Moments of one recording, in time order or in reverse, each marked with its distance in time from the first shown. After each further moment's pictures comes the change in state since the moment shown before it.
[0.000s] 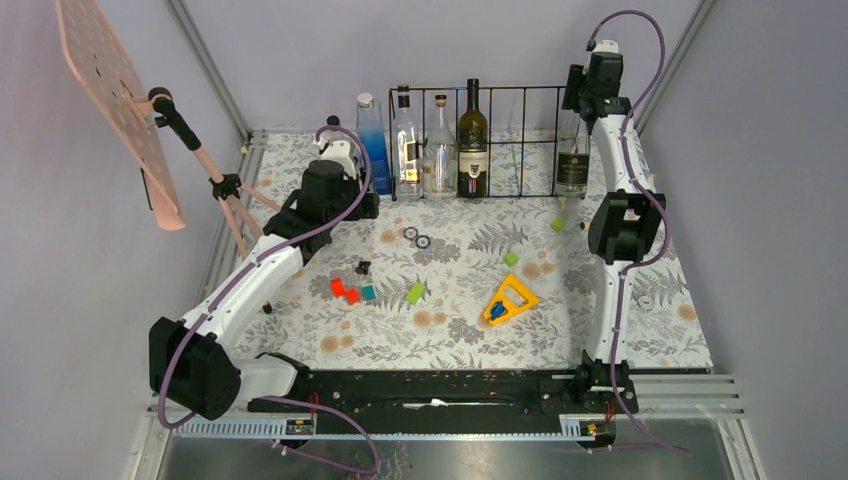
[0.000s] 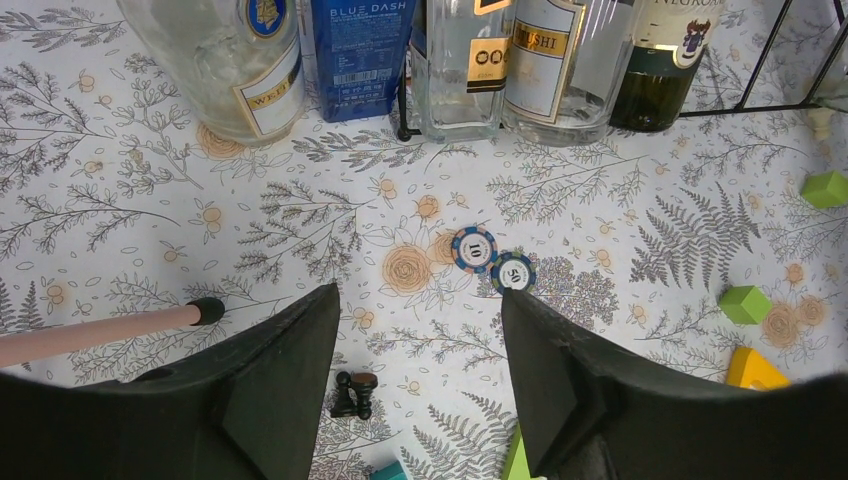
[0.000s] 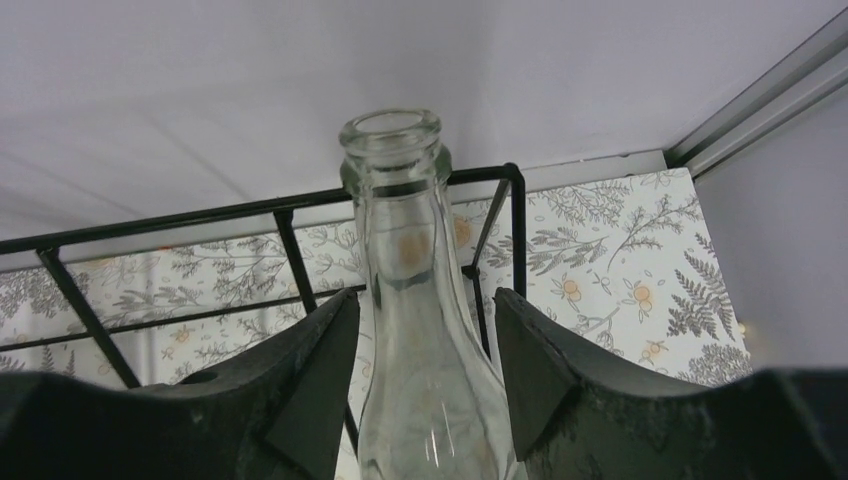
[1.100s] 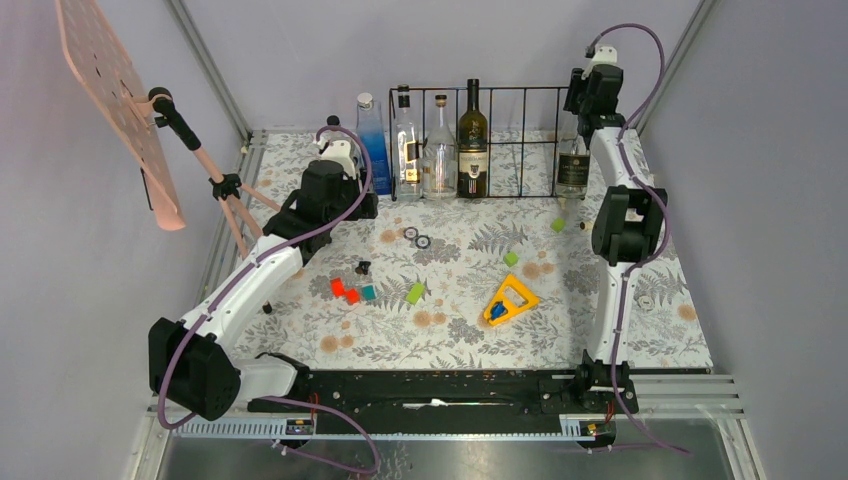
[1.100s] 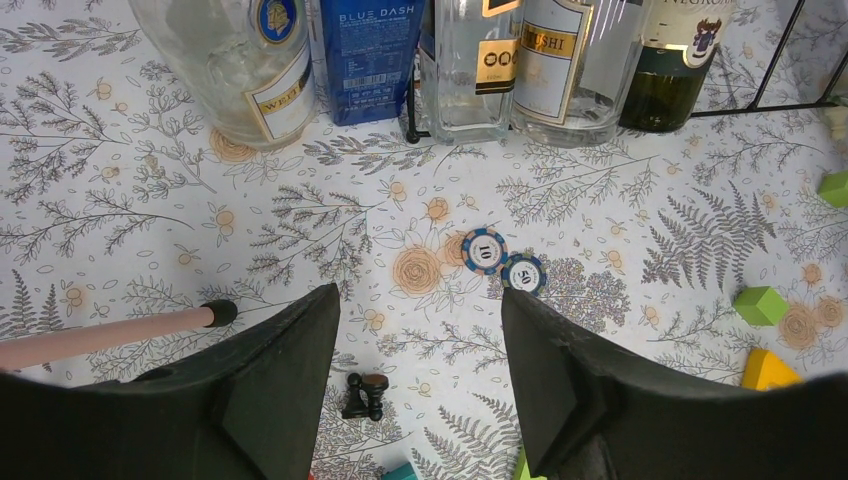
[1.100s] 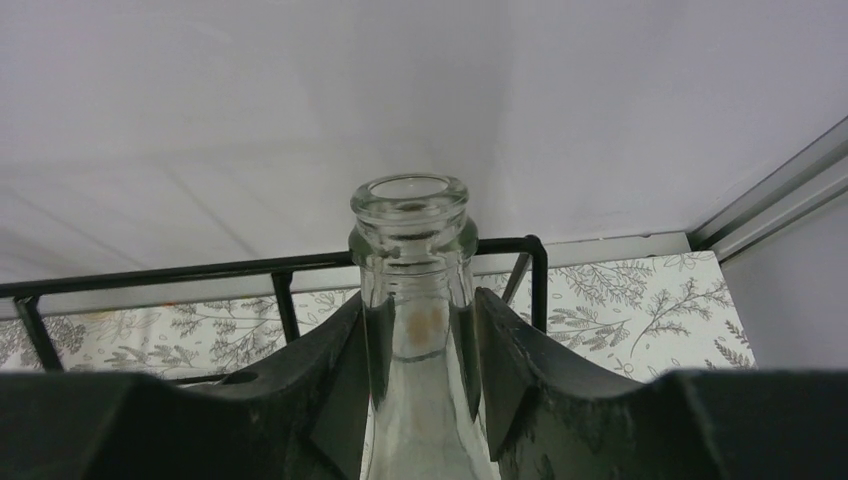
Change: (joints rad) left arm 0.000 -0.003 0.000 0.000 -0.014 0.024; right arm -0.017 0.008 -0.183 0.363 -0.075 -0.021
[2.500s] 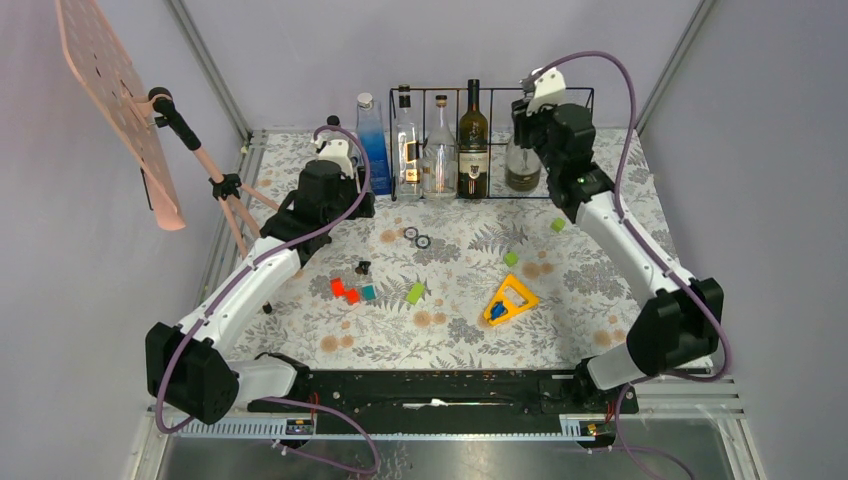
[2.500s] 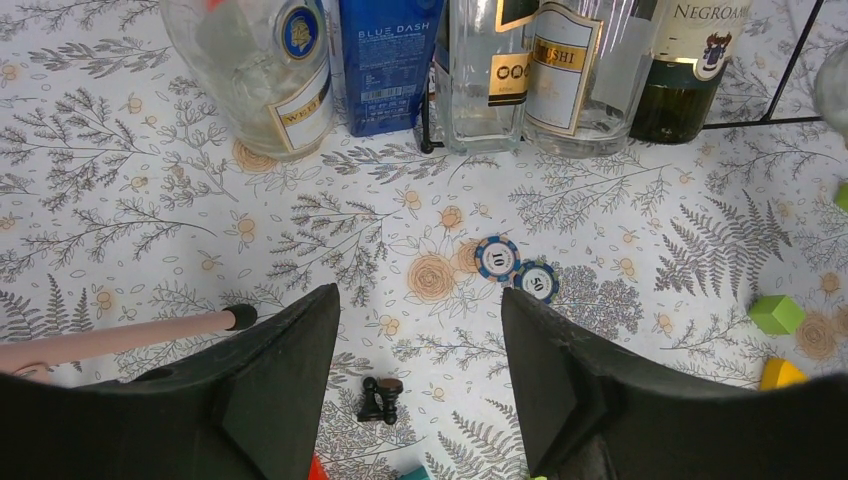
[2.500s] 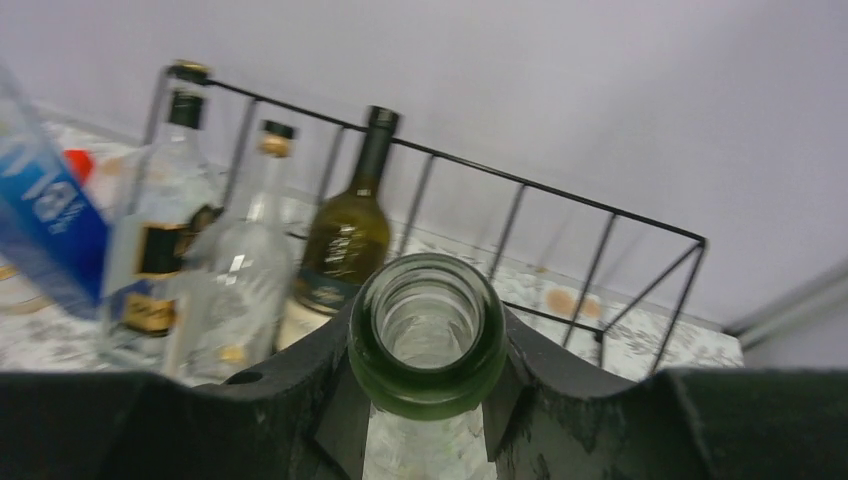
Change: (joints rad) left arm 0.001 -0.017 0.000 0.000 -0.026 0.024; right arm 0.336 -0.885 -0.877 0.217 0.047 -0.196
